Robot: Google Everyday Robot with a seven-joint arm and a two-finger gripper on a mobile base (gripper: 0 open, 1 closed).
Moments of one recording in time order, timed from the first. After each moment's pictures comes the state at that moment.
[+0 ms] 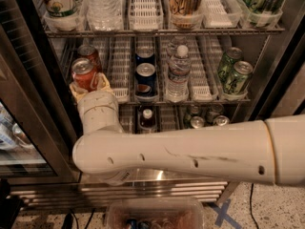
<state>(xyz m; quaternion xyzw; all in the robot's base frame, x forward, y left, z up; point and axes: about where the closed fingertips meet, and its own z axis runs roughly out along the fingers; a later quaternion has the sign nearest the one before) 0.603 0.152 0.873 -0.13 0.69 0.05 0.71</state>
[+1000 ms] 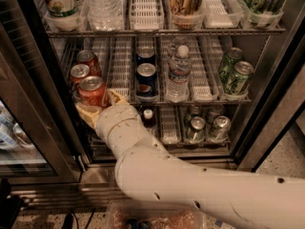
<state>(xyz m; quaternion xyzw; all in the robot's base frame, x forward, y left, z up) 0.530 0.119 0.875 -0.21 0.71 0.14 0.66</state>
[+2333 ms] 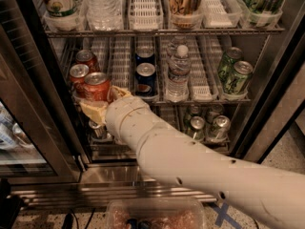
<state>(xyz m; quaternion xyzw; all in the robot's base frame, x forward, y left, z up) 0.526 0.110 0.883 -0.24 0.72 0.19 0.63</state>
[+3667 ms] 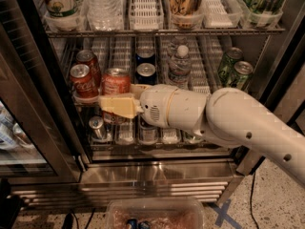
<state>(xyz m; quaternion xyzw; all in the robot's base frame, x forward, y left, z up) 0.509 0.074 0.904 -0.29 0.70 0.40 0.52</state>
